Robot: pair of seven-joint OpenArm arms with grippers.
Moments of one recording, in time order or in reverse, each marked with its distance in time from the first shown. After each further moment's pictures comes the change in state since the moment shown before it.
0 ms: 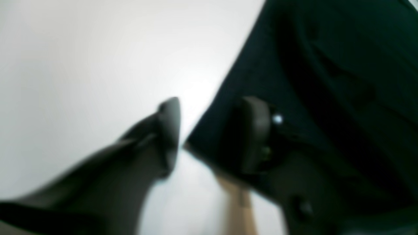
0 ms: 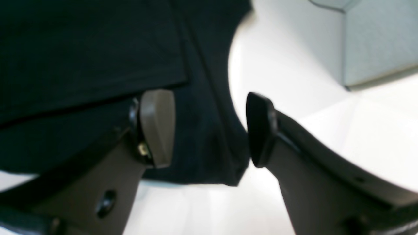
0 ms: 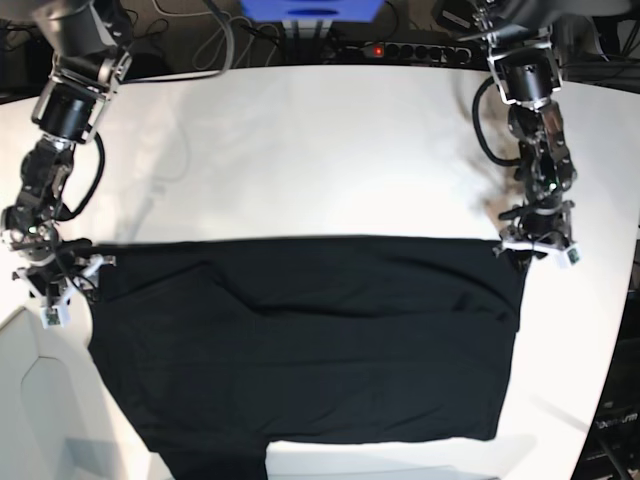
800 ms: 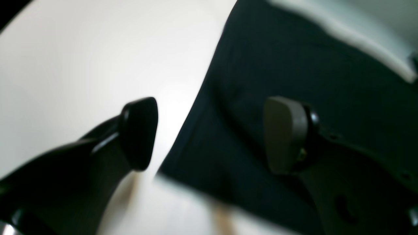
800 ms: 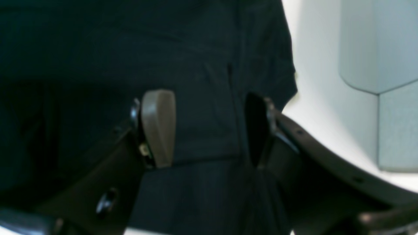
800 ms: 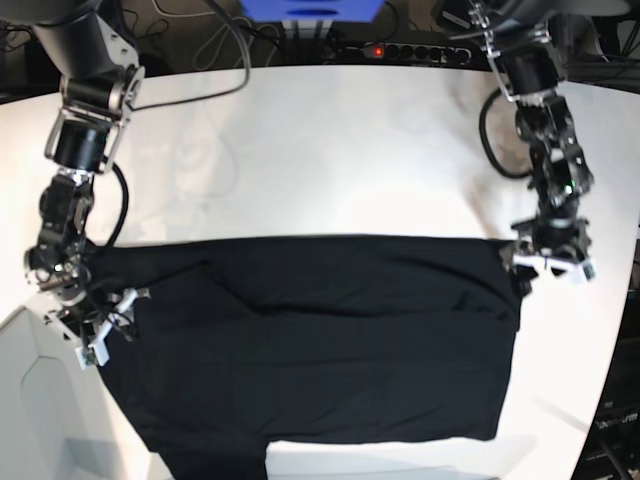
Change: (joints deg) left arm 4.2 0.5 -4.2 15.0 -0.2 0.0 8.1; right arm 6.4 -2.8 -8.4 -1.7 0.0 0.0 -0.3
